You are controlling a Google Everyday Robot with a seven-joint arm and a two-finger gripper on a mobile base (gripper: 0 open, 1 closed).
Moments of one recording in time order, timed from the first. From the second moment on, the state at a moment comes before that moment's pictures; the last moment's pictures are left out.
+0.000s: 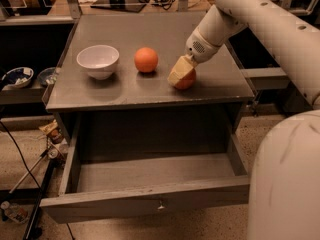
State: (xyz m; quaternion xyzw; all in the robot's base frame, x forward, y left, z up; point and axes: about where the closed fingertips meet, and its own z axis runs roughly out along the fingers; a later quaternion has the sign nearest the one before) arm 0.684 -0.064 0.843 -0.47 0.85 0.16 0.19
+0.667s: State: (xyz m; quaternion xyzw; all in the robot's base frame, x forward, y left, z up) arm 0.684 -0.064 0.843 -0.47 0.85 0.16 0.19
